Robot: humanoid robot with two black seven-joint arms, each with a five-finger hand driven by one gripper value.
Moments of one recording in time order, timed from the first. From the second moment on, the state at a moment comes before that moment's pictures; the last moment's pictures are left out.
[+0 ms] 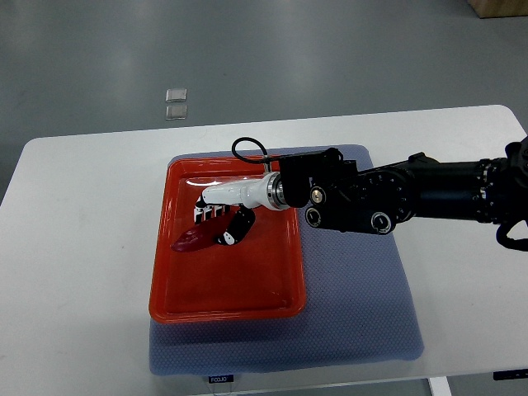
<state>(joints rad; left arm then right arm) -0.04 0.00 -0.04 -0.11 0.12 -0.15 0.03 1.35 0.00 -0.33 0.95 -0.85 0.04 0.12</state>
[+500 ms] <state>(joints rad) -0.04 0.00 -0.04 -0.11 0.12 -0.15 0.03 1.35 0.00 -0.30 0.96 -0.83 0.06 0.12</state>
